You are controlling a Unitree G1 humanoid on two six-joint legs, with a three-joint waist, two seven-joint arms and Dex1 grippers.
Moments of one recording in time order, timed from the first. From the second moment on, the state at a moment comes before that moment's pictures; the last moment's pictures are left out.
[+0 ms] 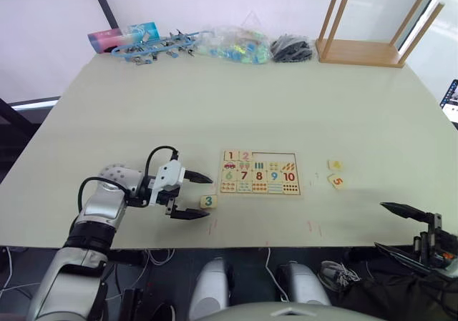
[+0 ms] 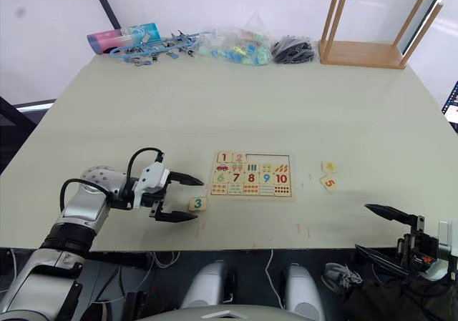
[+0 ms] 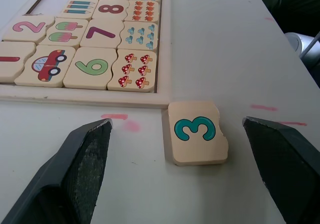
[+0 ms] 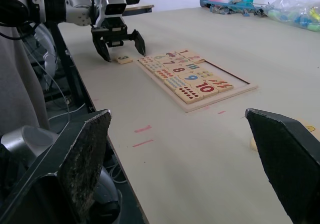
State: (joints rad) left arm -0.37 0.71 -0.13 0.40 -0.24 -0.17 -1.54; right arm 0.30 -0.58 -0.44 0.09 0.73 -0.21 1.60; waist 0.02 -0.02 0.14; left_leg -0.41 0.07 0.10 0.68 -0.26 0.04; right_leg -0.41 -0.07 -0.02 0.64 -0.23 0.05
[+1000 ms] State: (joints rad) left arm -0.39 0.85 -0.13 0.32 -0.21 -0.04 -1.56; right arm 0.29 -0.58 -0.44 0.06 0.72 -0.21 1.56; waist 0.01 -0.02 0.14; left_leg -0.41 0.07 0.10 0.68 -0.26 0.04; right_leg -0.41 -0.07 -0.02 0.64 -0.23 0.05
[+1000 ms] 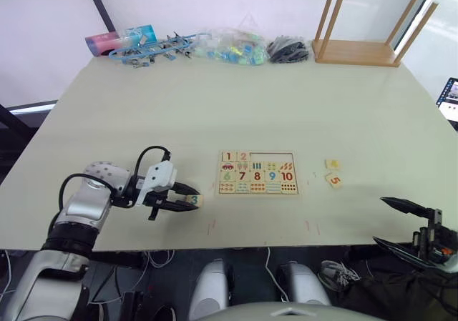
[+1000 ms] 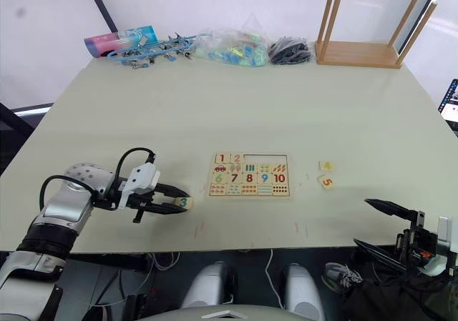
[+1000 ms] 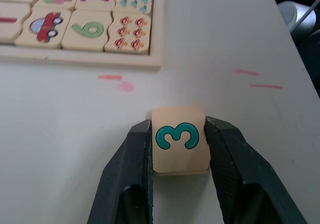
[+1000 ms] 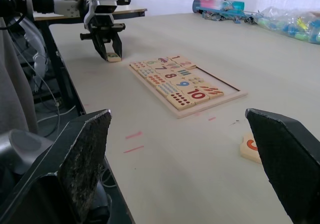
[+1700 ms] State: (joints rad) left arm -0.93 0.64 -0.29 0.55 -0.08 0.03 -1.58; right arm 0.29 -0.49 -0.41 0.01 0.71 -0.25 1.48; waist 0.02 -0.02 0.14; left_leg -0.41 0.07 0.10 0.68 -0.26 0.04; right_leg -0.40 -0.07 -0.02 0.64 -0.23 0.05
